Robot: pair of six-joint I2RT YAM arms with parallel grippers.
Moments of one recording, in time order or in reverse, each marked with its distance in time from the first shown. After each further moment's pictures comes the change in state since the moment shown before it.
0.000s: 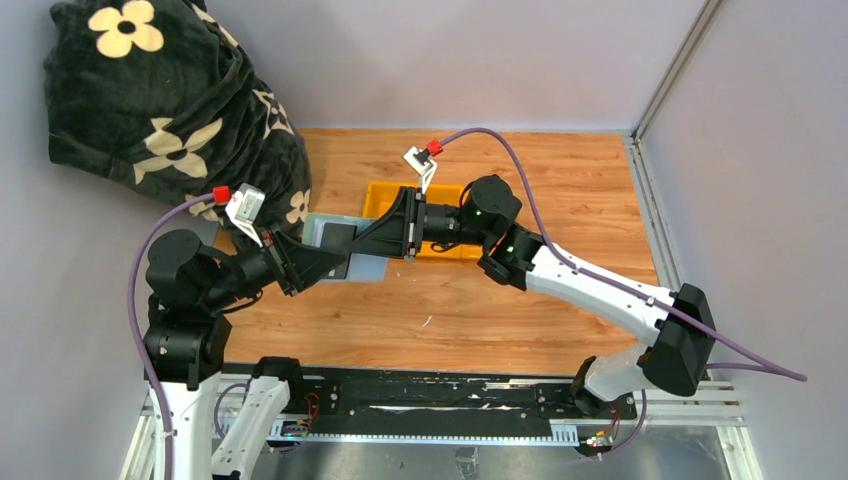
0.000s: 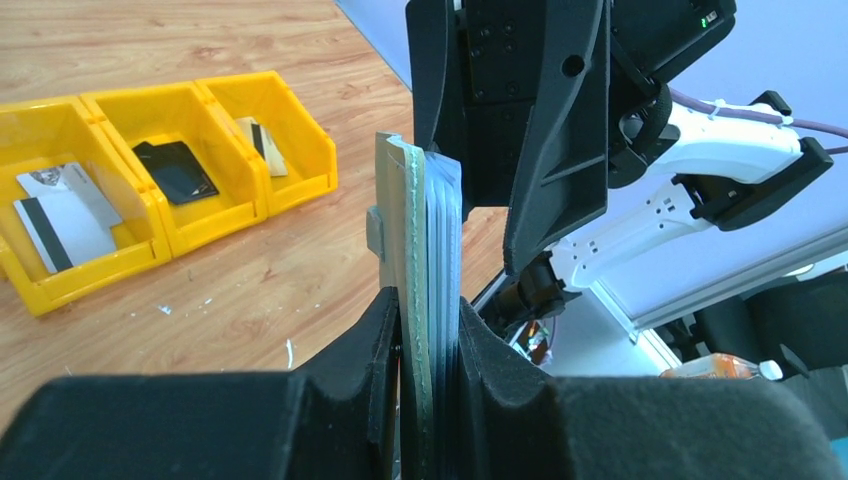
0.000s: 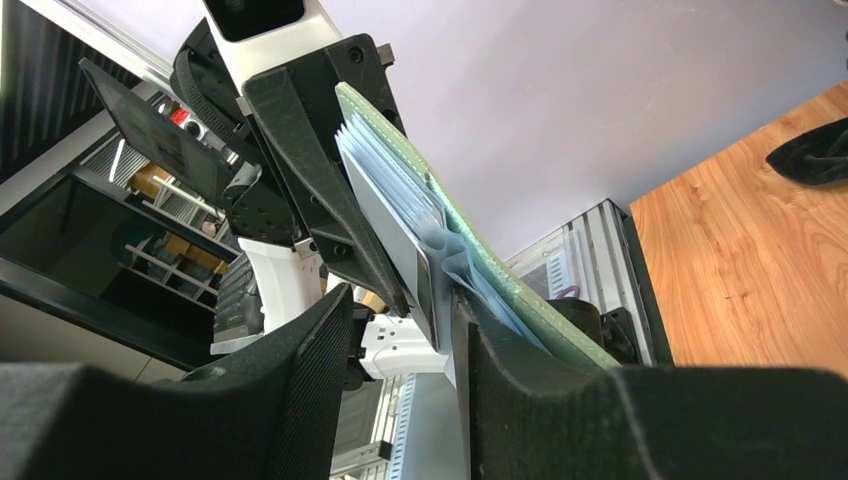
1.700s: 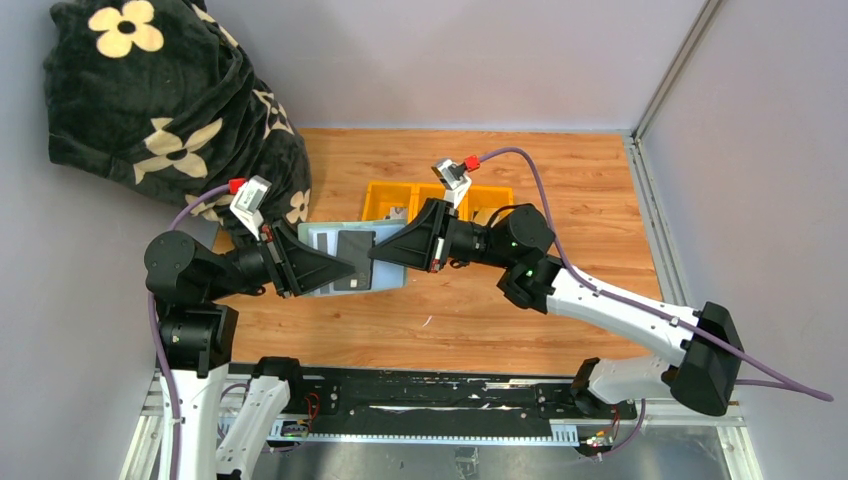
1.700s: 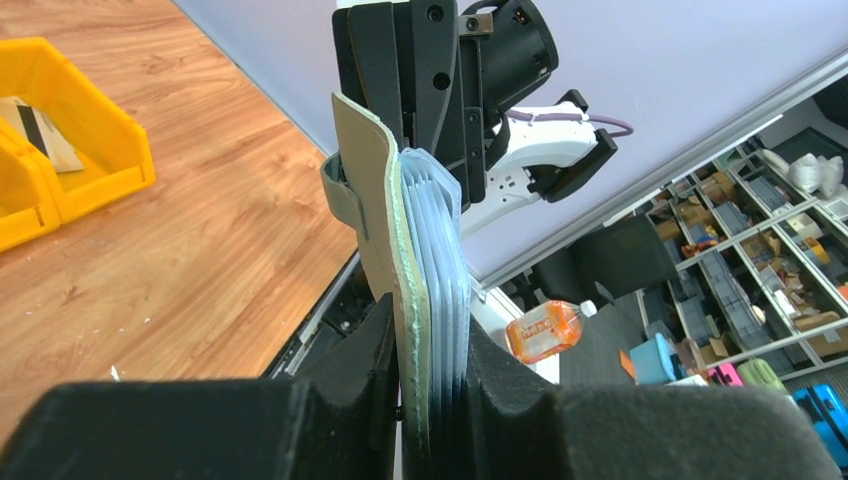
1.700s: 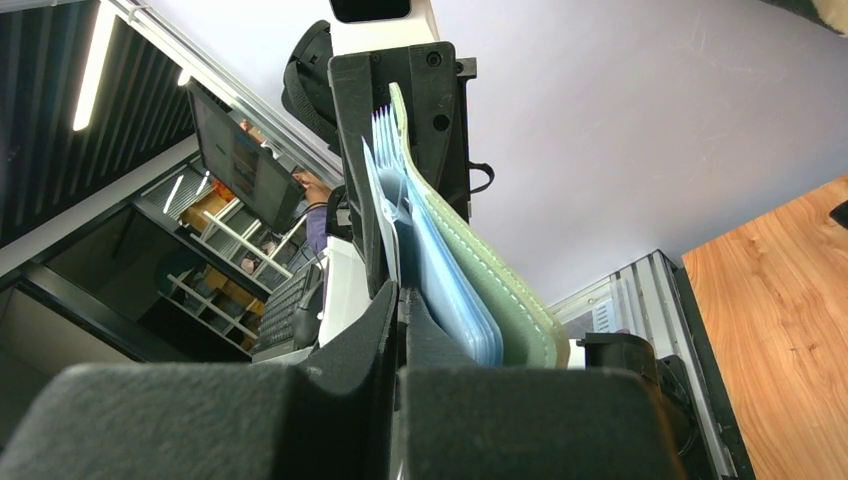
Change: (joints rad) left arm 0.008 0.008 -0.074 0.340 0.274 -0.405; right arm 0.022 -0.149 -0.204 0.232 0.095 0.088
